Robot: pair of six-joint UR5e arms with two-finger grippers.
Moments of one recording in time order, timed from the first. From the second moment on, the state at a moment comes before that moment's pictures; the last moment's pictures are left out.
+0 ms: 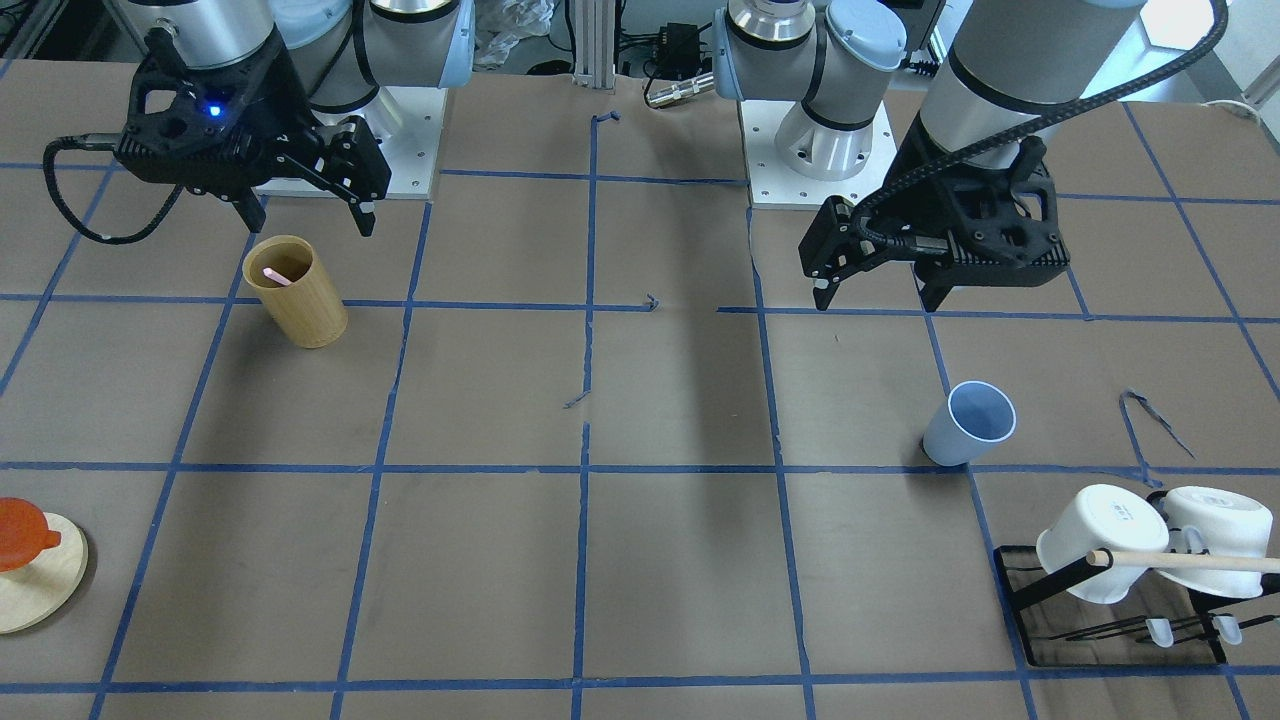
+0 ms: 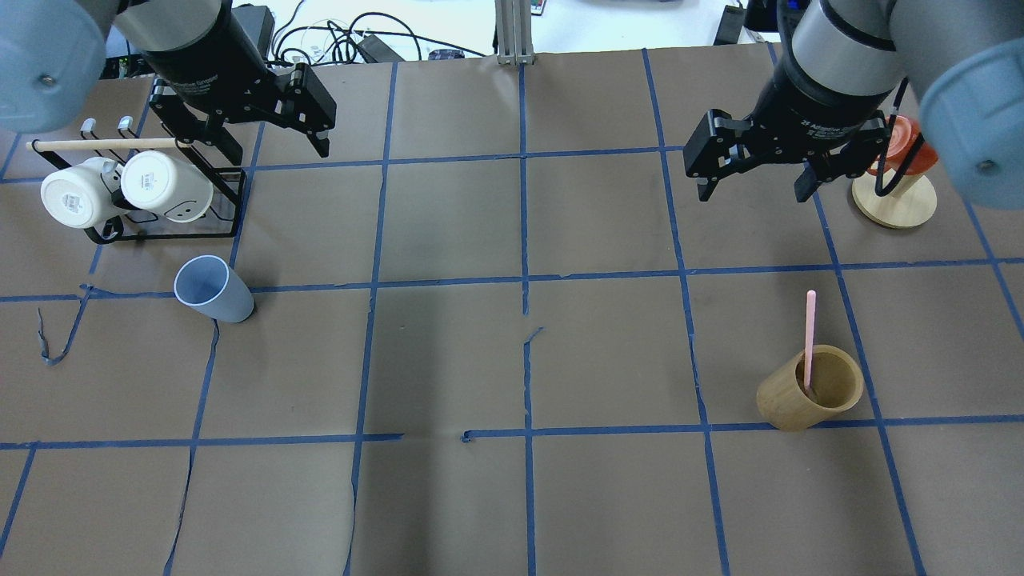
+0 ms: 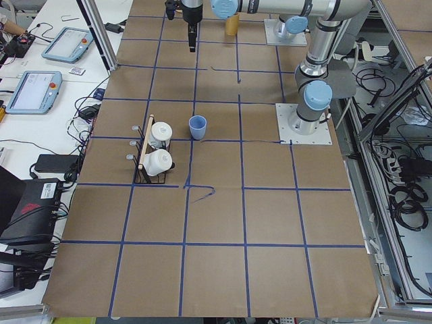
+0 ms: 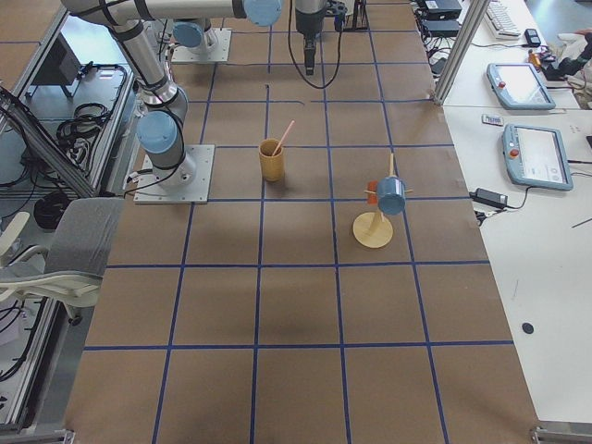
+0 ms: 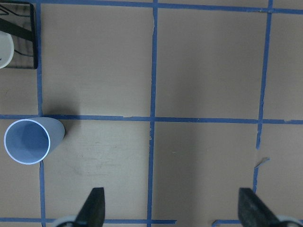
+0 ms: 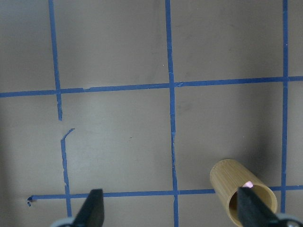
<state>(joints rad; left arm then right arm) -1.57 -1.65 -1.46 -1.55 1.54 -0.03 1.58 -1.65 1.63 -1.60 -1.54 0.06</state>
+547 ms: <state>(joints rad) -1.56 -1.65 -1.46 -1.55 1.54 -0.03 1.58 -1.66 1.63 -1.60 -1.55 0.05</state>
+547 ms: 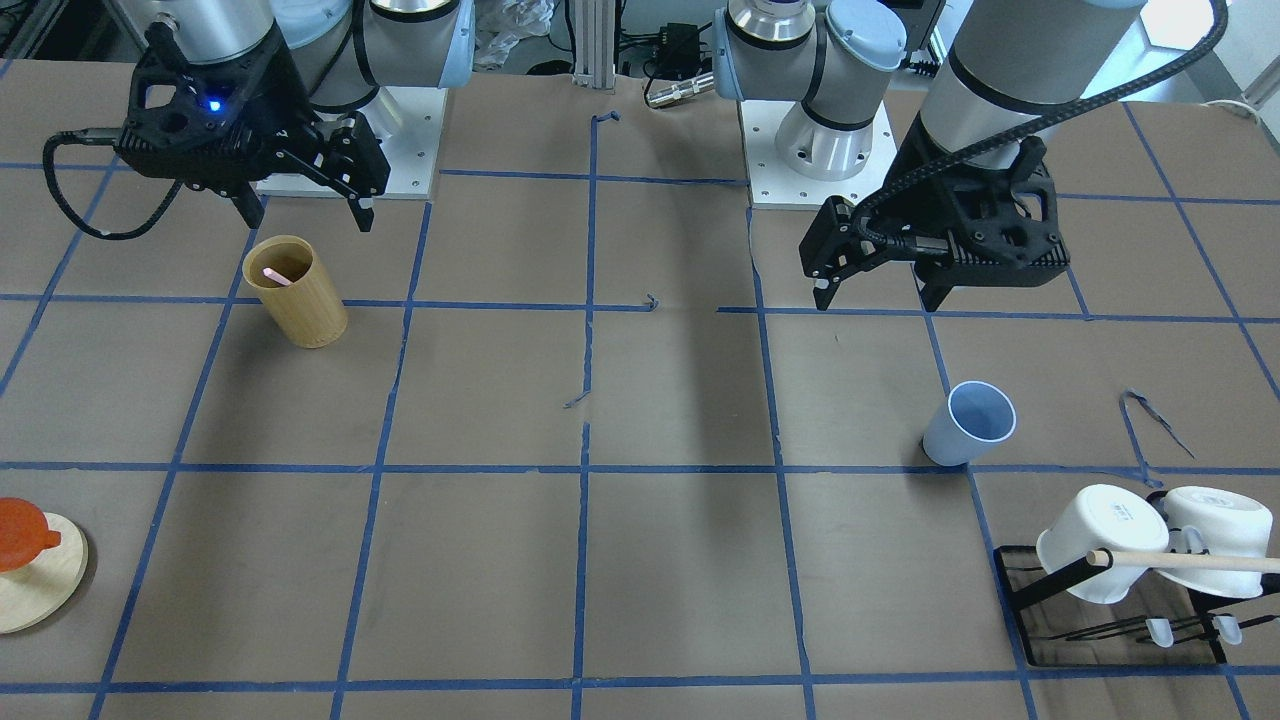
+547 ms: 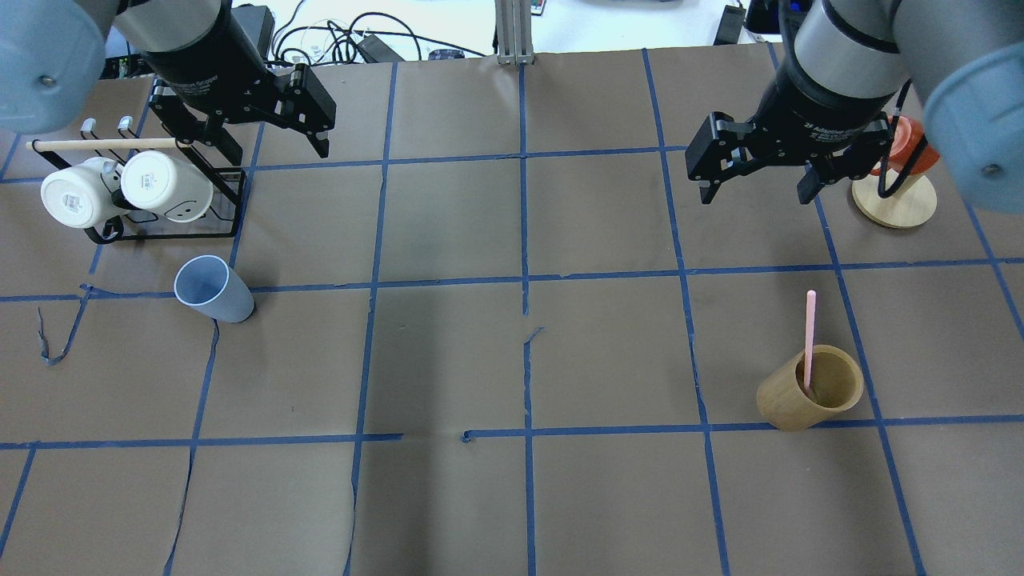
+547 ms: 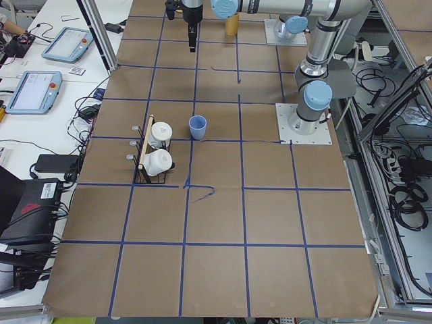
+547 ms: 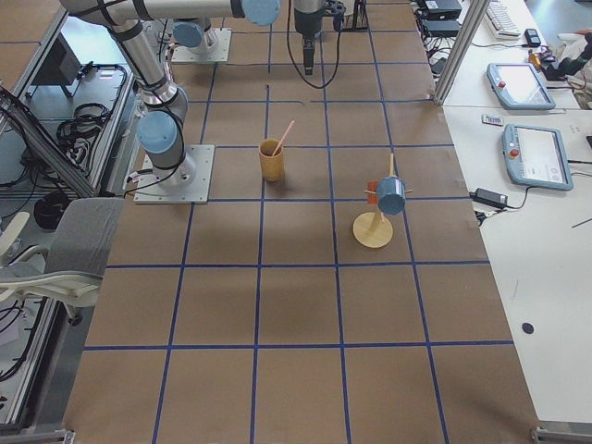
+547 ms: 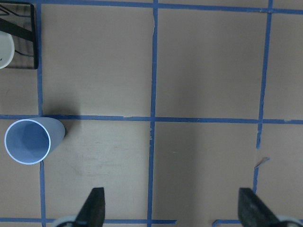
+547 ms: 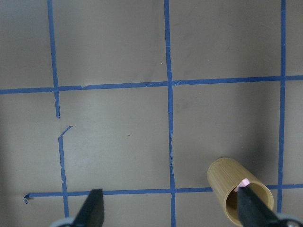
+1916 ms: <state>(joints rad) -1.55 -1.65 -1.48 -1.54 1.54 -0.01 1.58 -1.66 1.64 -1.59 -1.55 0.04</state>
